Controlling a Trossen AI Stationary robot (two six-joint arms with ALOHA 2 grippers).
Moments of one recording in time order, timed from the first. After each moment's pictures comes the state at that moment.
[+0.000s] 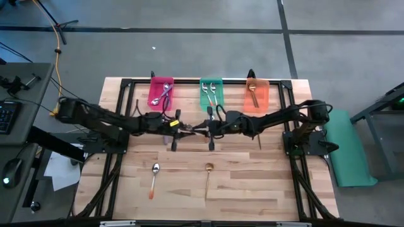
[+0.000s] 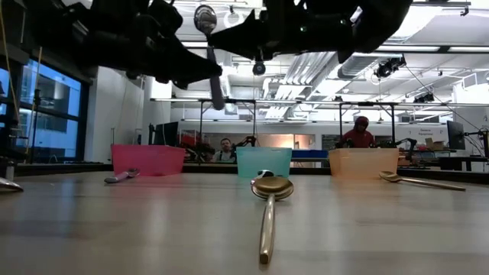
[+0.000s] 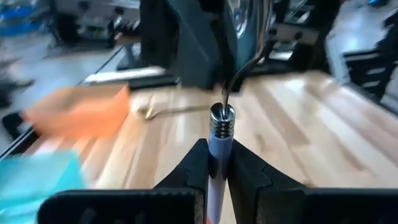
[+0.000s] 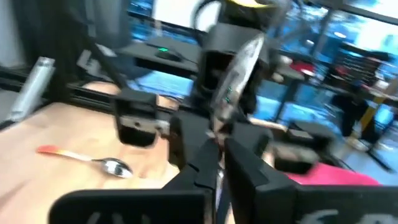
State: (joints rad) left arm 0.03 1.37 0.43 0.78 0.07 0.12; right arm -0.01 1.73 0.91 0.77 -0.05 -0.25
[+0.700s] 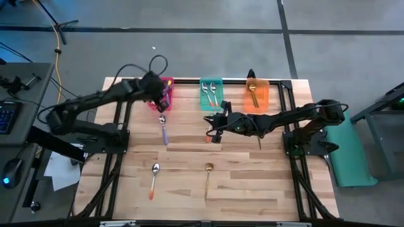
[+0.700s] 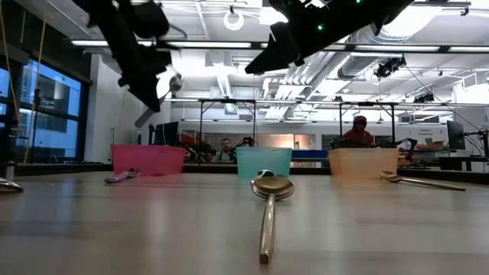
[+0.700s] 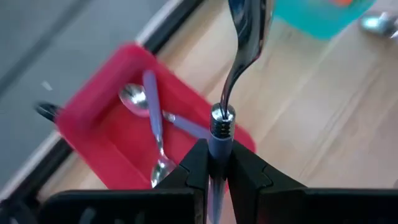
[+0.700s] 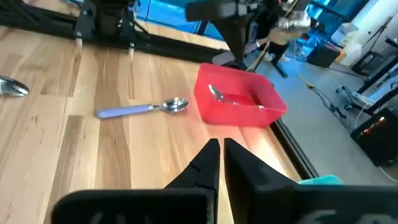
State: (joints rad) left arm 0.60 1.20 0.90 -0.66 -0.19 0.00; right arm 0.03 1.55 0.91 0.28 0.42 -0.23
